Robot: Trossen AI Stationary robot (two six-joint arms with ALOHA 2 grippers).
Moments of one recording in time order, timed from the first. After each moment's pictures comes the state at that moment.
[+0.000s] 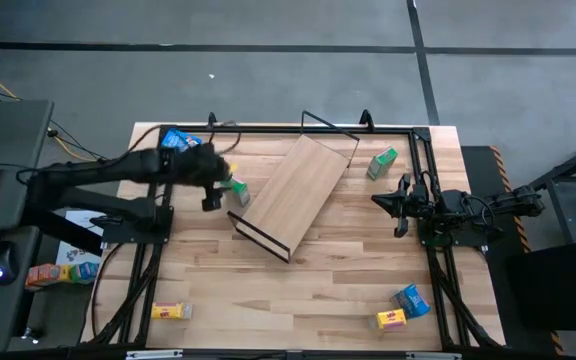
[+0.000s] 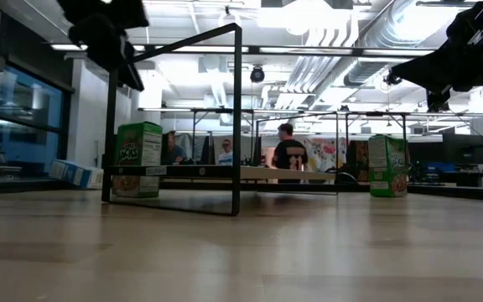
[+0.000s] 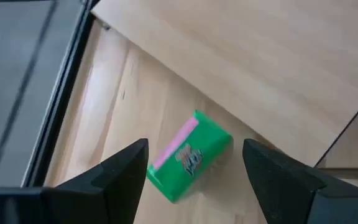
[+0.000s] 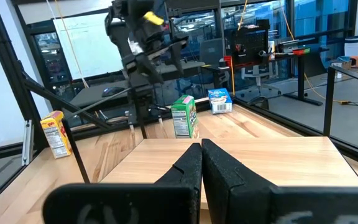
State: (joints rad) left arm 0.25 1.03 0.92 -0.79 -0.14 0.22; right arm 0.20 0.01 0.01 0.07 0.41 0.13
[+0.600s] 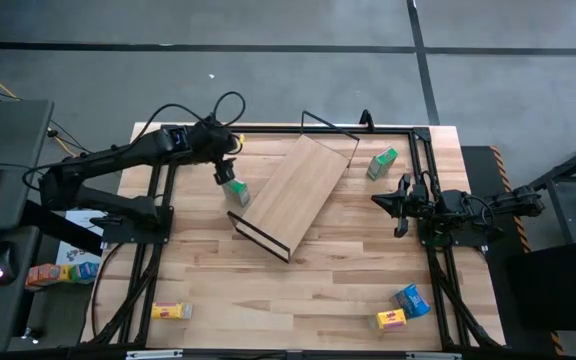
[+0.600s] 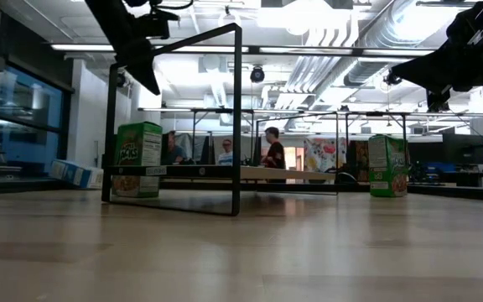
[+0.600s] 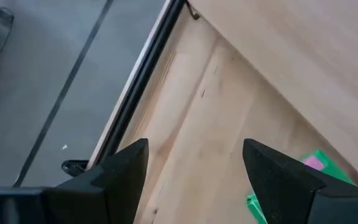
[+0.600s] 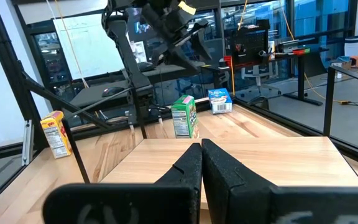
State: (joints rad) left arm 0.41 1.17 1.05 -0.77 -0.30 0.20; right arm 0.20 0.01 0.01 0.07 0.41 0.13
